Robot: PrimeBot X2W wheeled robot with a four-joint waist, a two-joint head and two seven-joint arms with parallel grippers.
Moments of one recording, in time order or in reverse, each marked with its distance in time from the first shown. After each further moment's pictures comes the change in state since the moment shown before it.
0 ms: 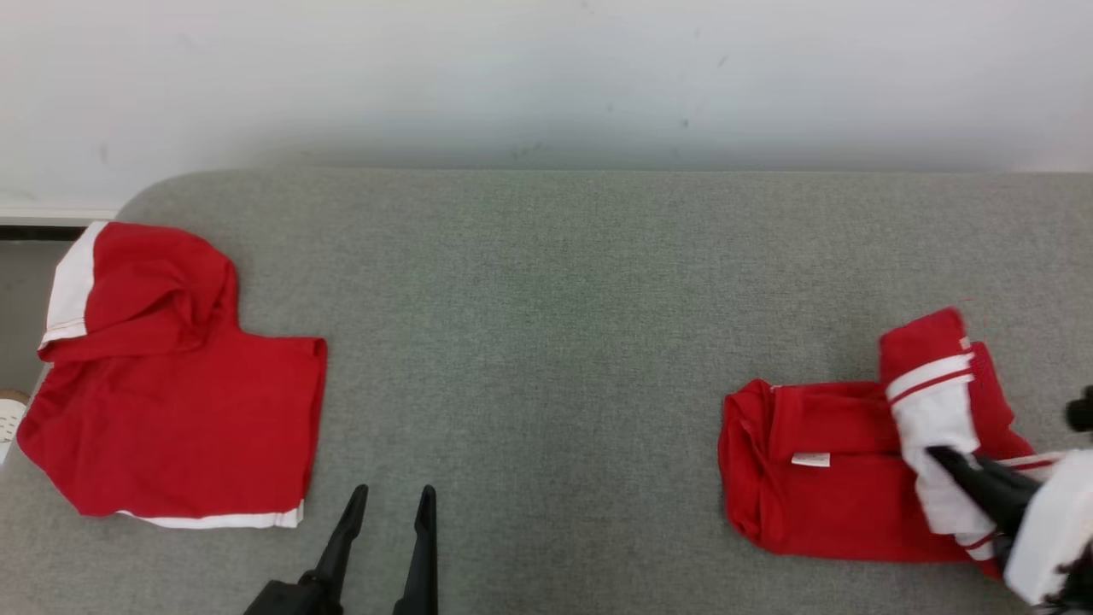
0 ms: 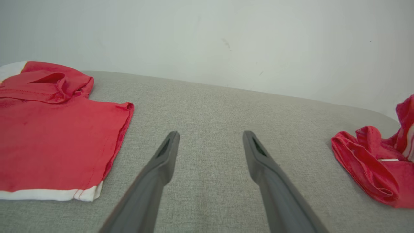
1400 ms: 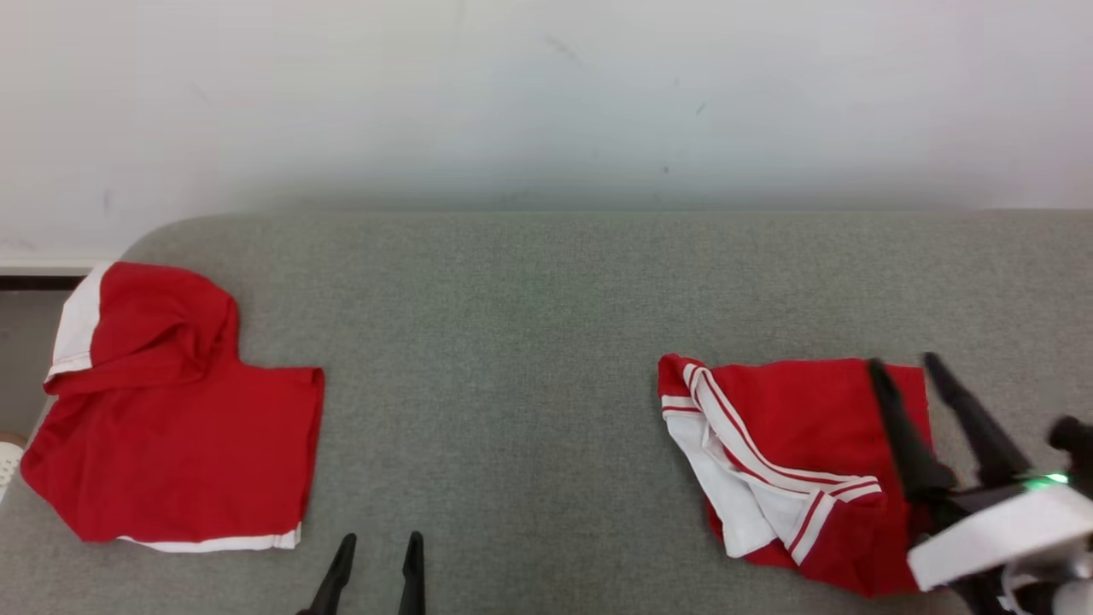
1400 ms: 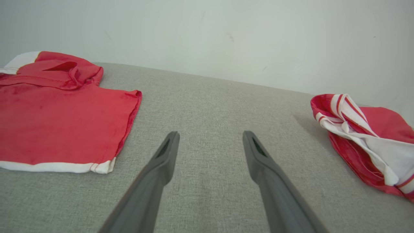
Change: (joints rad) left arm 0.065 0.000 0.009 0.034 -0.010 0.015 0.000; right arm 0.054 0.422 -0.111 -0.072 -0.379 0.000 -0.444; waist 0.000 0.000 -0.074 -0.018
